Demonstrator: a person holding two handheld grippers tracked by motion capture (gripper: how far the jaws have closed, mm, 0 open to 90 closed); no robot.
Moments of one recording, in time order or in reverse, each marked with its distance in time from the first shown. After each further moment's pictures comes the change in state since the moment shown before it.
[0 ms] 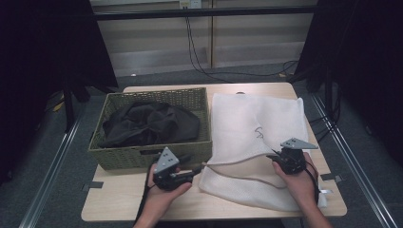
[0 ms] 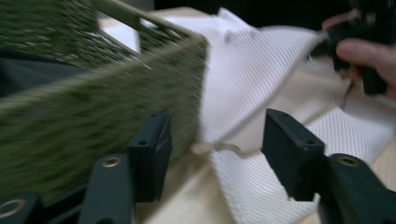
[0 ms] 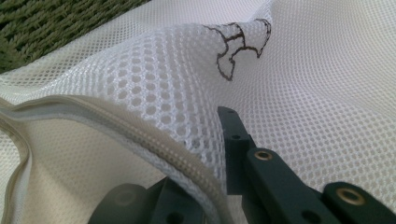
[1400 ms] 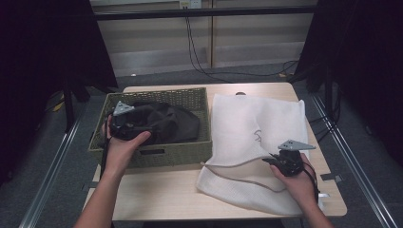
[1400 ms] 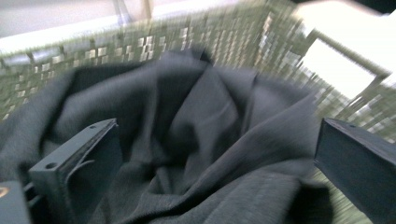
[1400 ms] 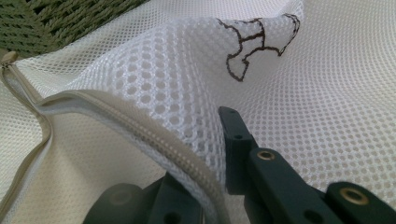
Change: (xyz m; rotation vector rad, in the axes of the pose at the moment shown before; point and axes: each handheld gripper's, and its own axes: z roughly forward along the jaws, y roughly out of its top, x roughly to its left) left arm 0.136 0.073 -0.025 0.184 0.368 -0.075; right arm 0.001 -0.005 0.004 0.025 0.102 -0.012
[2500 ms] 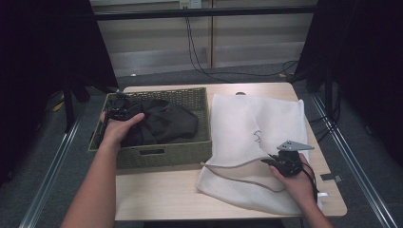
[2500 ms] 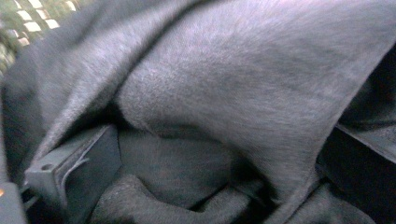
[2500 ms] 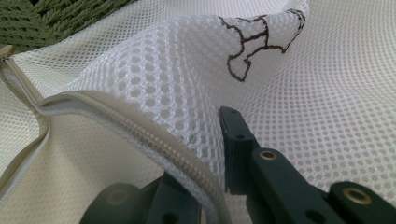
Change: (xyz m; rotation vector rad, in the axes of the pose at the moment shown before) left arm 0.084 0.008 0.078 0.389 0.082 -0.260; right arm -0.001 -0.004 0.005 0.005 0.020 0.006
